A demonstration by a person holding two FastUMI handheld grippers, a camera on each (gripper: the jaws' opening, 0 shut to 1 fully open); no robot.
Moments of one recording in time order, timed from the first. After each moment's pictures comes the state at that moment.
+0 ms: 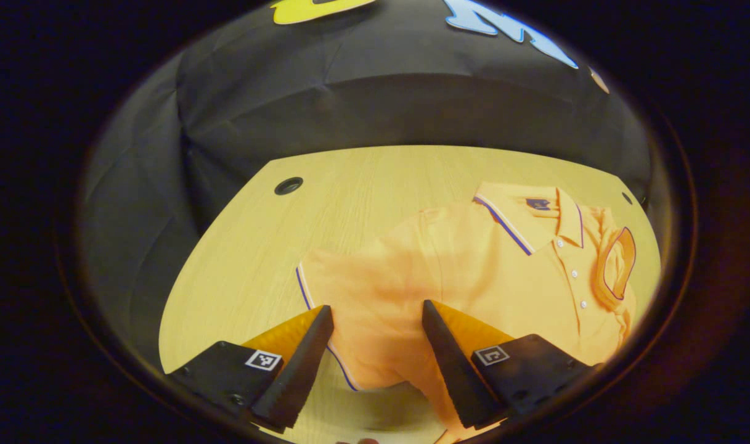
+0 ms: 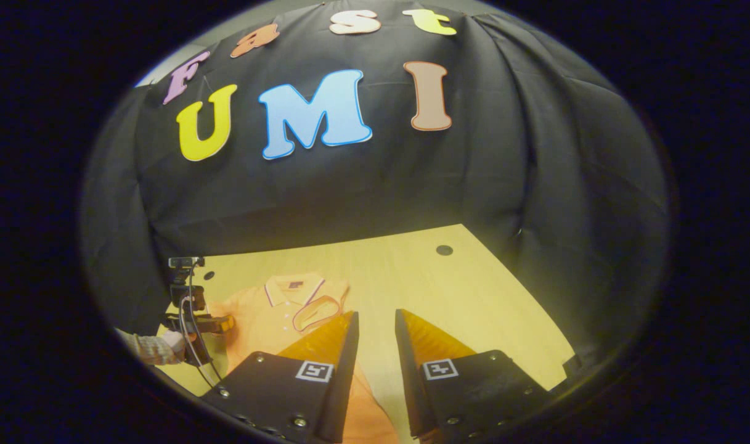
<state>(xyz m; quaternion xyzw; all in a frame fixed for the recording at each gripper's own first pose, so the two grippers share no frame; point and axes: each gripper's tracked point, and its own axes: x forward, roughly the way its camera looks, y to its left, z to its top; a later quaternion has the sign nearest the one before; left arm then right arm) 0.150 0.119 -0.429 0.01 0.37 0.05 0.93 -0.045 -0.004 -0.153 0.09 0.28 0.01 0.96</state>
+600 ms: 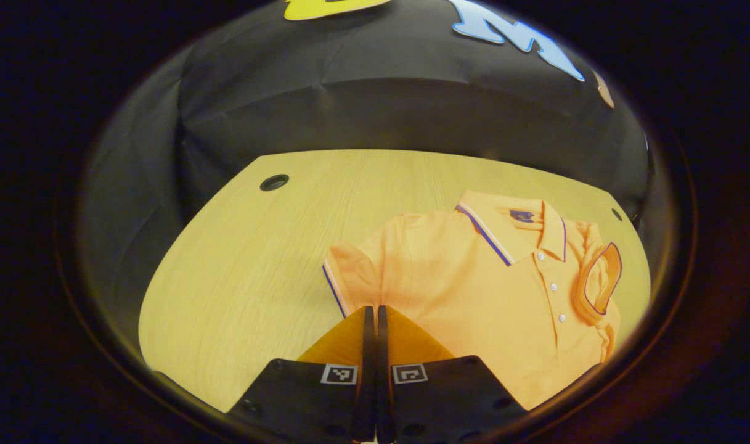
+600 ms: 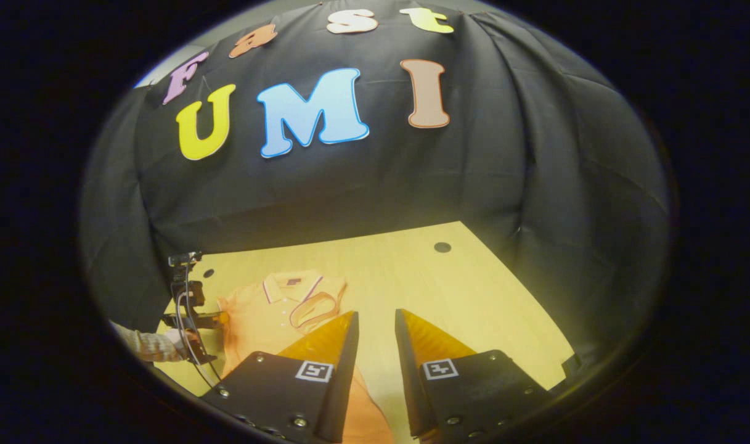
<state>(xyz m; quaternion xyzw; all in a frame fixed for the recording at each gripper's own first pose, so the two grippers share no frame) 0.152 0.094 -0.430 -0.01 0.37 0.03 0.93 -0.056 -0.012 -0.160 0.09 0.28 0.01 0.96</state>
